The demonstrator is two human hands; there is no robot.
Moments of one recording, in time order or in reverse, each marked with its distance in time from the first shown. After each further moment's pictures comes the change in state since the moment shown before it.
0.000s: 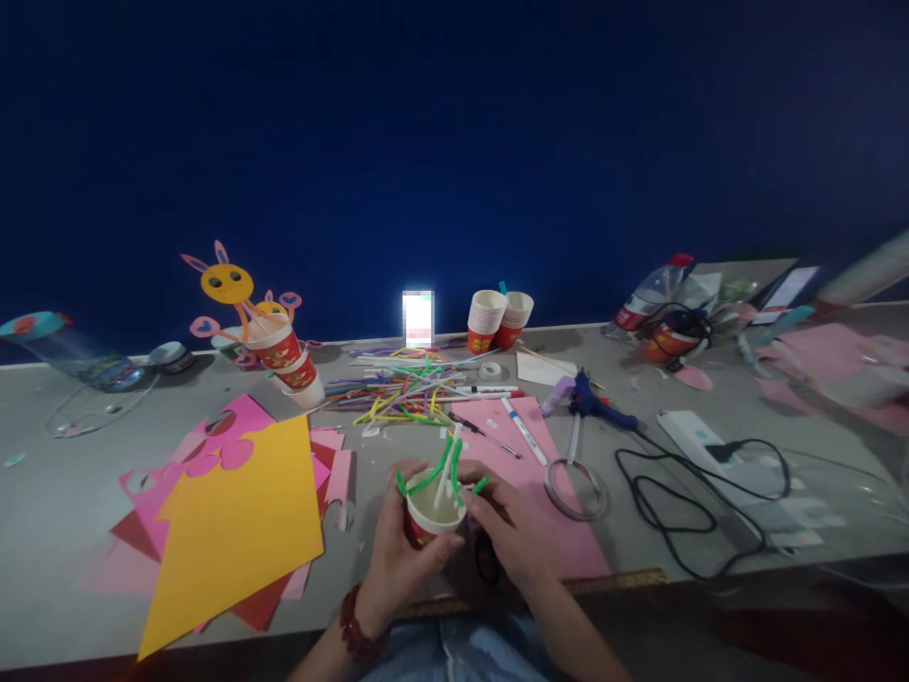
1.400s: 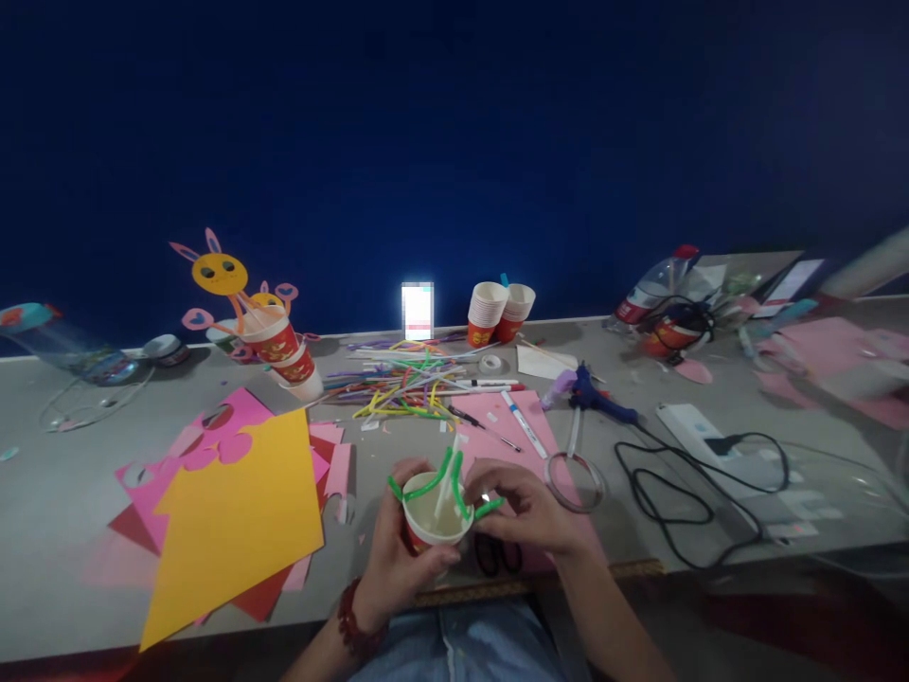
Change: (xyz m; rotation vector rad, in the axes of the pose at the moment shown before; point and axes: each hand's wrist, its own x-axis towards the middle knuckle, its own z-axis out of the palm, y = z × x) left_hand -0.005 0.003 -0.002 -0.099 -0.033 0.025; right_hand 0.023 -0.027 -0.042 -0.123 -0.455 -0.187
